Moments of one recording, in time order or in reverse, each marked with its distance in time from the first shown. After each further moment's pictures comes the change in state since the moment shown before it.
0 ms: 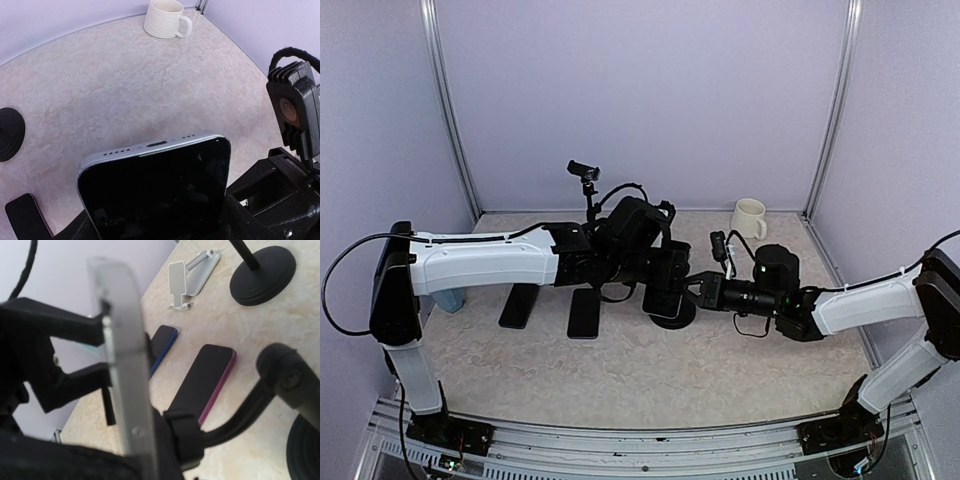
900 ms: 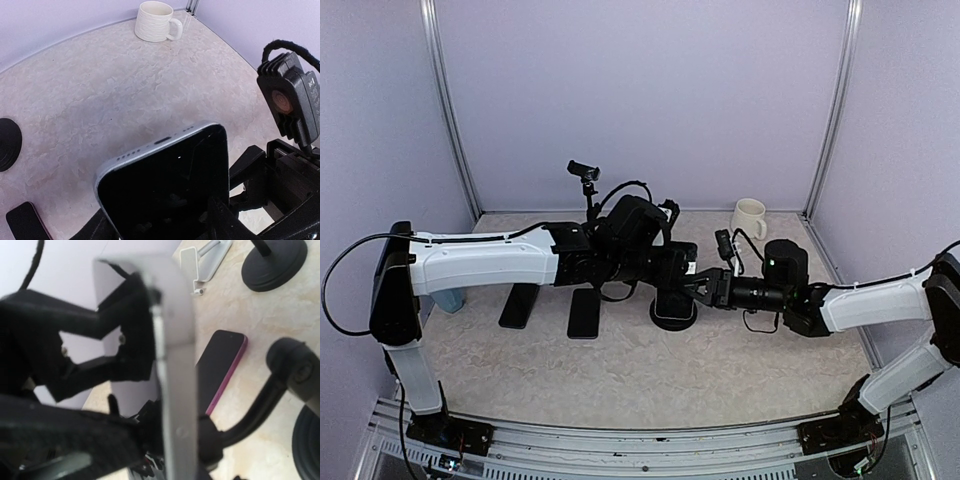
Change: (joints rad) left arm 0.000 0.000 0.002 0.024 0.025 0.043; right arm -0.070 -0.046 -0.002 -0.061 -0.132 0.012
